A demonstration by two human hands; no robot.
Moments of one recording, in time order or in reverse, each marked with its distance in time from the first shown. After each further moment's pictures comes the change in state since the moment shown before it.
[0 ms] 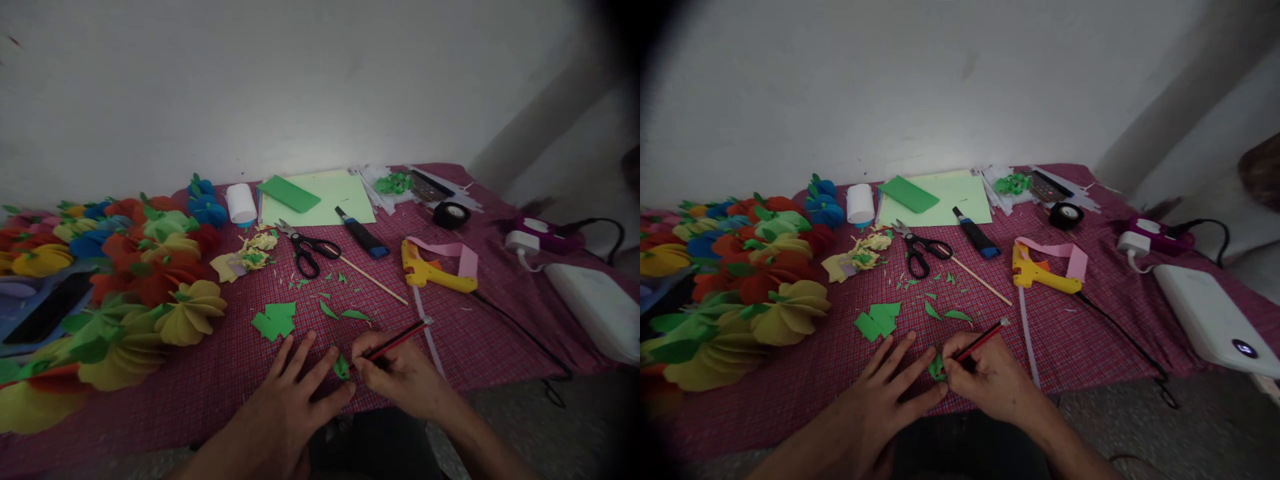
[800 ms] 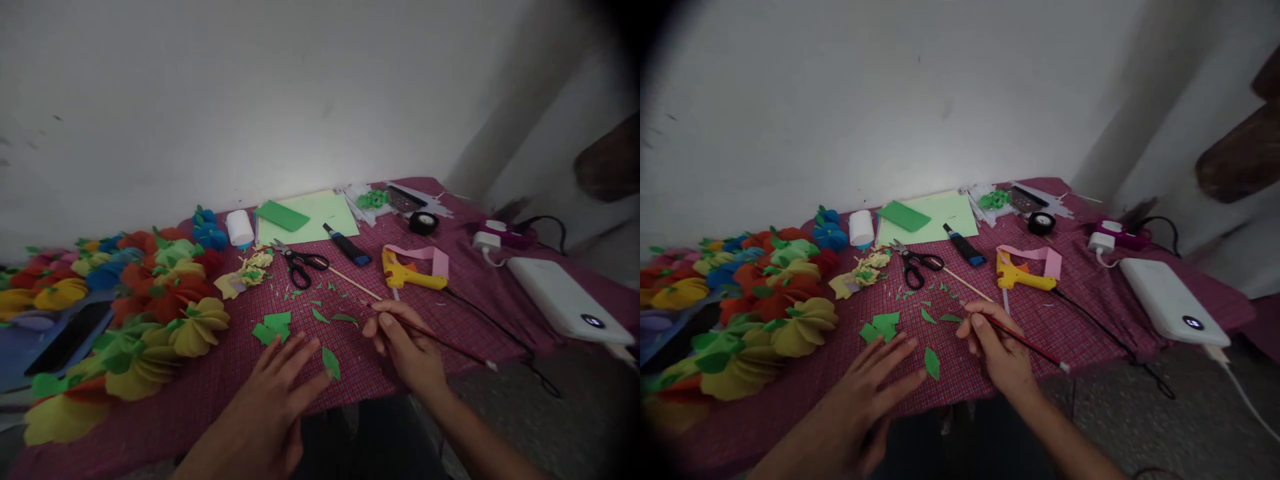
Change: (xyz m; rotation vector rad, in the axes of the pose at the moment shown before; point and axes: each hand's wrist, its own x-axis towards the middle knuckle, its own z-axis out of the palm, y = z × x) left_hand -0.016 0.009 -0.033 0.063 0.226 -0.026; right_hand -0.007 0.001 -0.006 0.386 0.578 -0.133
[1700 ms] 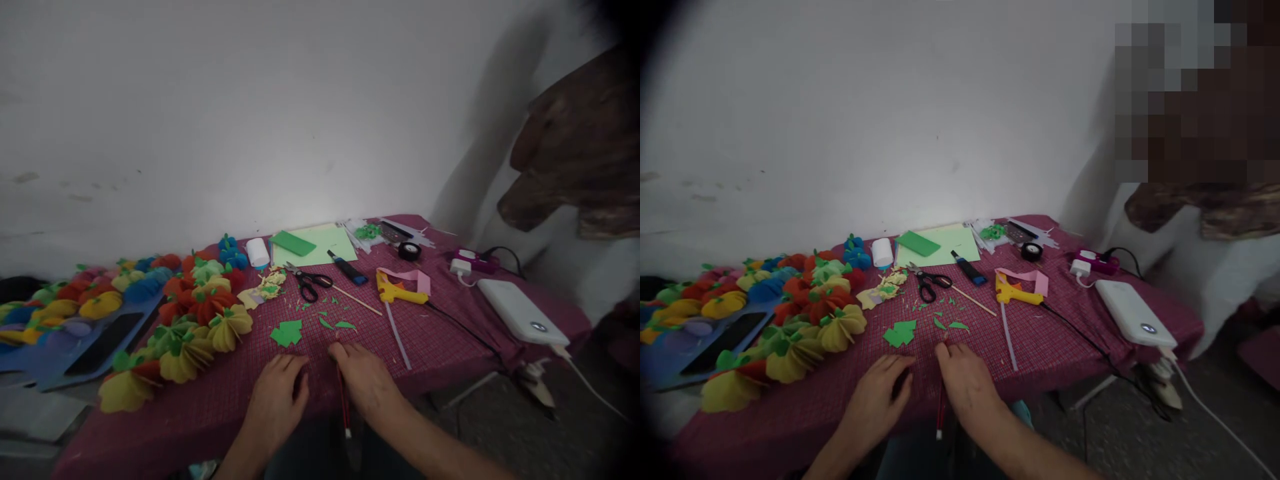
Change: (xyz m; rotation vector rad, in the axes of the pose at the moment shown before) left_hand -0.012 0.007 0.028 -0.077 0.278 -0.414; right_hand -0.037 -0.018 0.057 -1.460 -0.502 -0.189
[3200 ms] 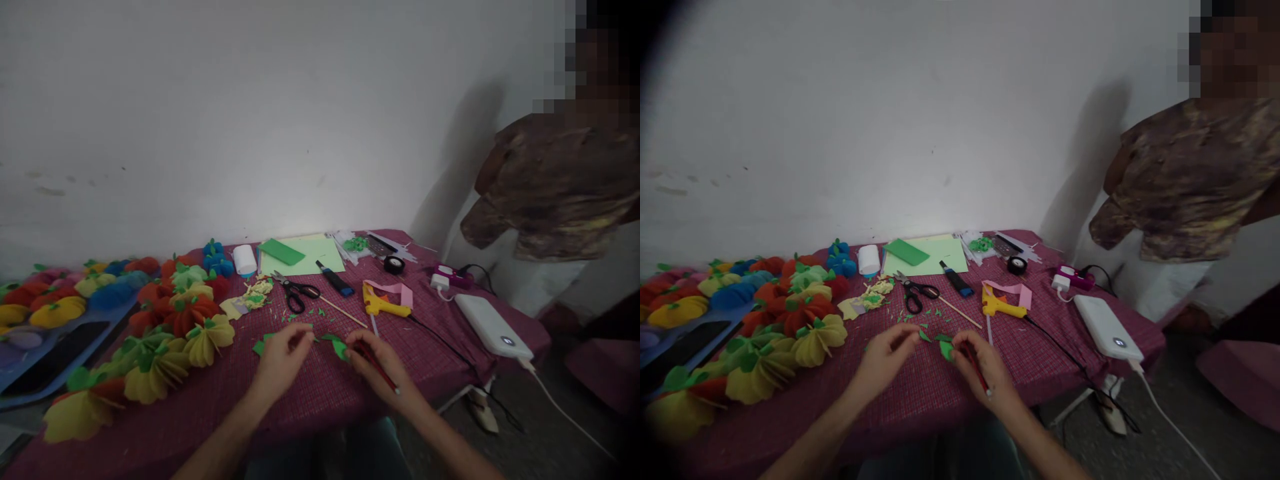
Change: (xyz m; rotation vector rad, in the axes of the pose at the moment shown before) left_hand 0.072 0.013 0.002 -0.669 0.150 -0.114; right_hand -0.002 0.069 0.003 0.953 0.319 0.043
